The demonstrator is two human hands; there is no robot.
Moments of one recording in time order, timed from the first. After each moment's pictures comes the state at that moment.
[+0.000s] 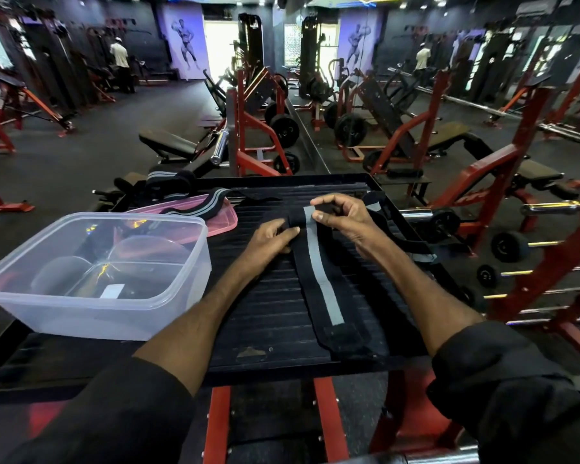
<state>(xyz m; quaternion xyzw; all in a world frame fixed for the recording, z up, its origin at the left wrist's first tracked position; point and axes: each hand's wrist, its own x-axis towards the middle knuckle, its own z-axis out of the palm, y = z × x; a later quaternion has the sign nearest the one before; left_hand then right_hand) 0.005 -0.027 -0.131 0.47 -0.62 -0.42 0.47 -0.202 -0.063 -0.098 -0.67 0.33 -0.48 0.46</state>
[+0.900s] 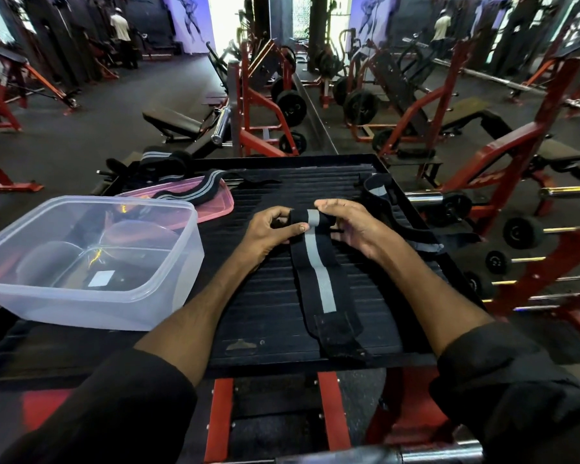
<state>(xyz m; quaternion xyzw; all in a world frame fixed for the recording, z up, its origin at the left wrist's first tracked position) -0.003 -0.037 -0.150 0.48 -0.58 -0.43 0.50 -0.211 -0.080 -0.123 -0.52 0.41 -0.38 0.64</state>
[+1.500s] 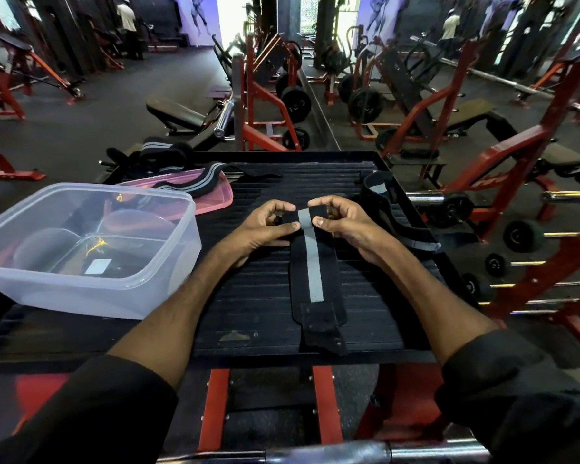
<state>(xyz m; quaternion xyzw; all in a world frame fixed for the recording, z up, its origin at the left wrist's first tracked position) 0.006 -0.021 -0.134 0.47 -0.56 -0.53 0.43 -0.218 -0.068 -0.133 -0.67 0.36 -0.37 0.54</state>
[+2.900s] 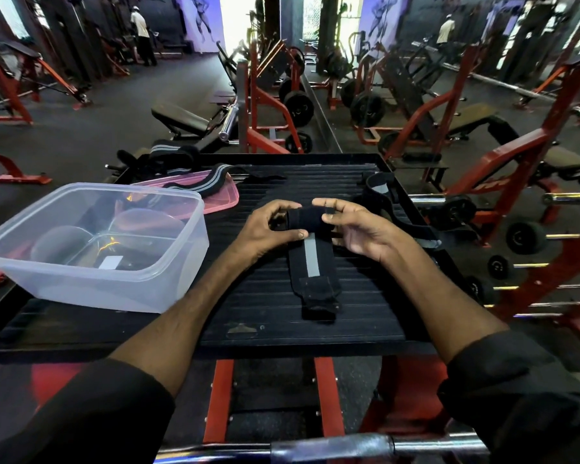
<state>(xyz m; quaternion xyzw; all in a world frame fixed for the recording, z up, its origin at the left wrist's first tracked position) 0.006 -0.001 -0.131 0.49 -0.65 -0.35 0.47 -0.219 -0.050 -0.114 -0.55 0.33 -0.31 0.70</state>
